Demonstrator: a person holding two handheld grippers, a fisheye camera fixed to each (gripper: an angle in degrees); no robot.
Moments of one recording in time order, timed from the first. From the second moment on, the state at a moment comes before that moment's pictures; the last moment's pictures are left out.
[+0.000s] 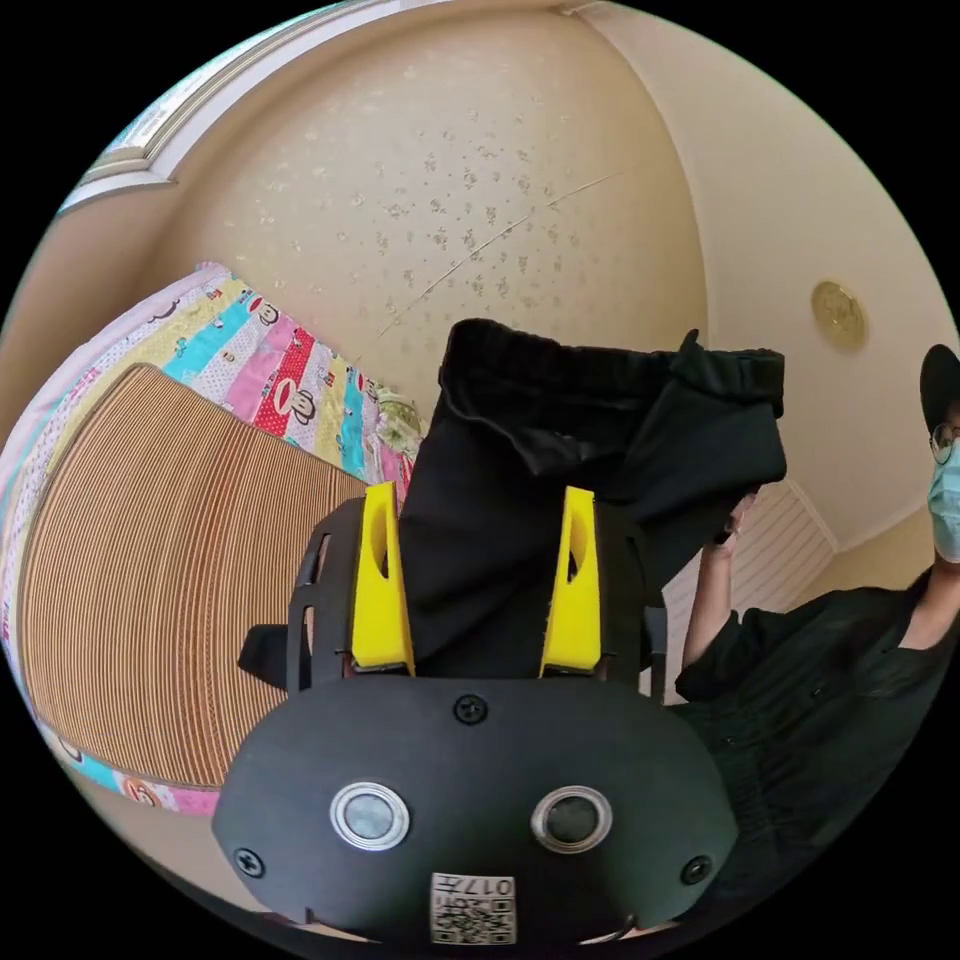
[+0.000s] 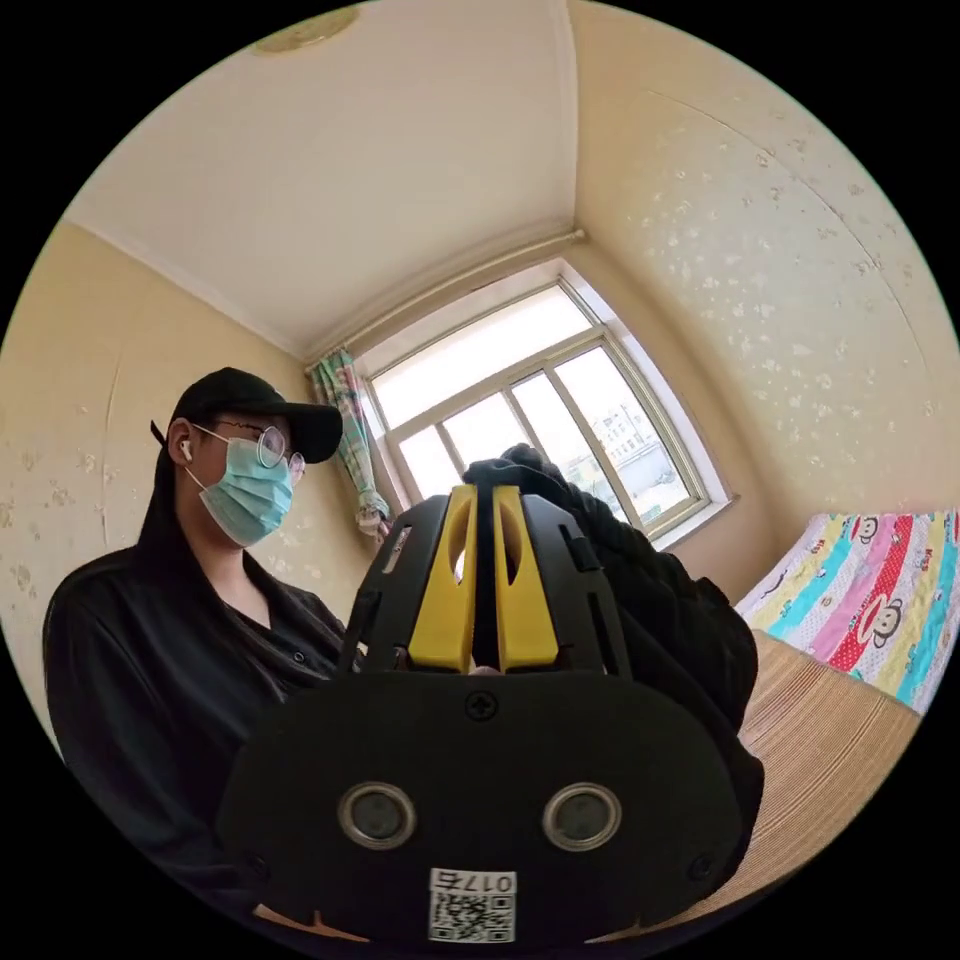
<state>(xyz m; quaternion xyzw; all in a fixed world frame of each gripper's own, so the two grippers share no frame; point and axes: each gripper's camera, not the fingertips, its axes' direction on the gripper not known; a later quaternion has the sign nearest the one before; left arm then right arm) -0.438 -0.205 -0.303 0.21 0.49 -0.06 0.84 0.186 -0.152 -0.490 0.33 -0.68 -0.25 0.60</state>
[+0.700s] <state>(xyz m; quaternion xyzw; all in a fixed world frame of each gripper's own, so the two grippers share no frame) -0.473 -0.216 -0.436 0.38 0.74 0.15 0.53 0.278 -0.026 -0.625 0.52 -0.48 -0.23 0.67</state>
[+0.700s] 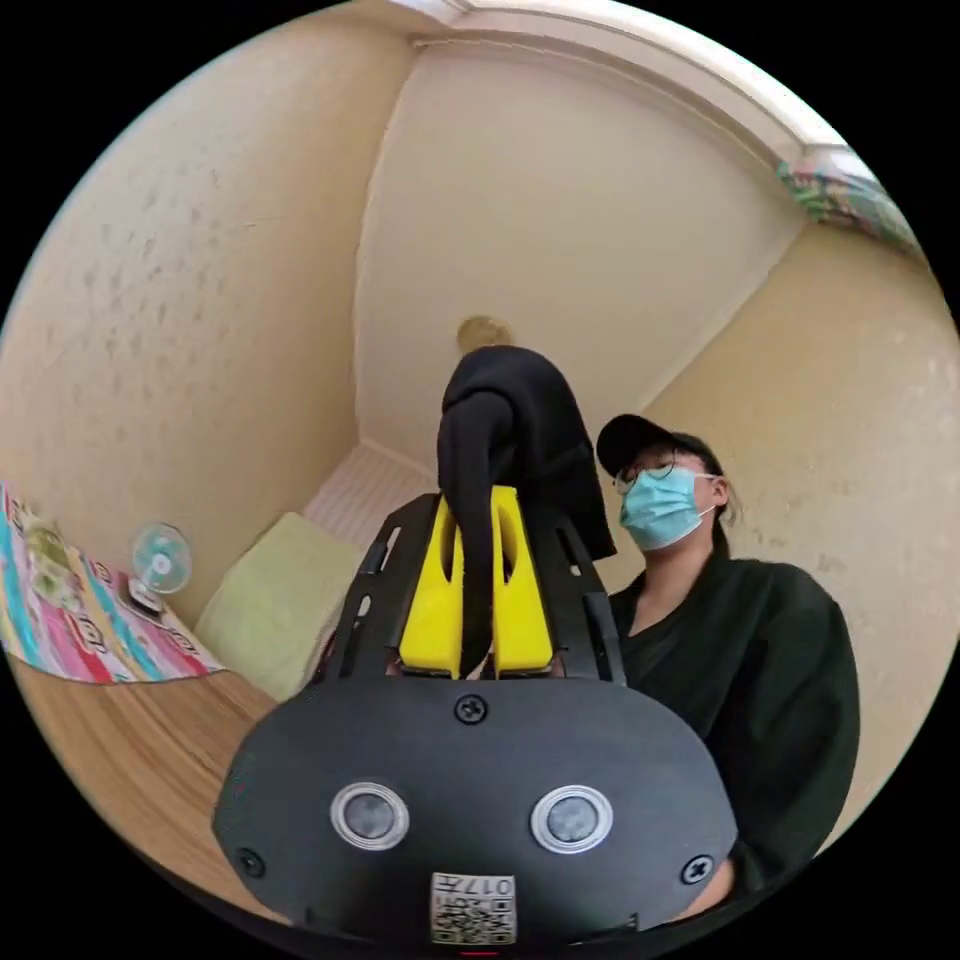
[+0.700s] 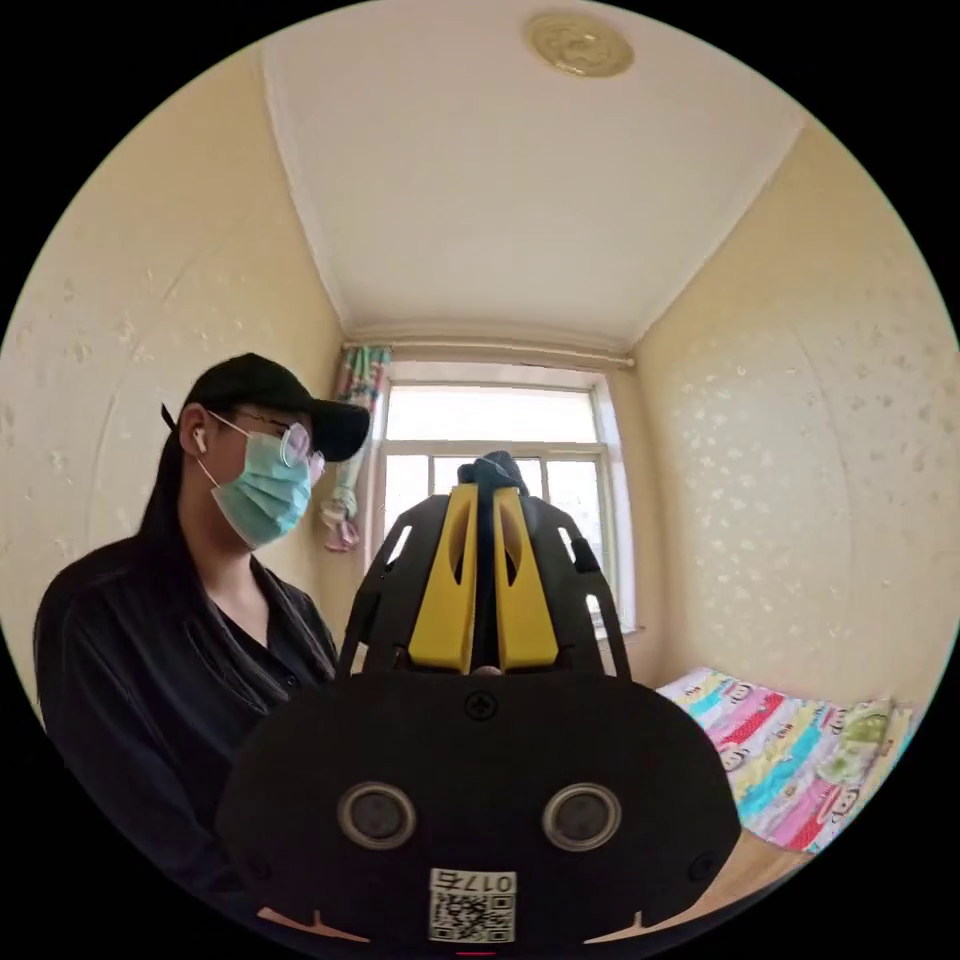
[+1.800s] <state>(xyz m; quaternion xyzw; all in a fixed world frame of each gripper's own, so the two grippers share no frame) -0.319 -0.173 0.122 -0.21 0.26 0.04 0.94 -0.017 -0.194 0.127 -0.14 -0.31 -0.01 0.94</state>
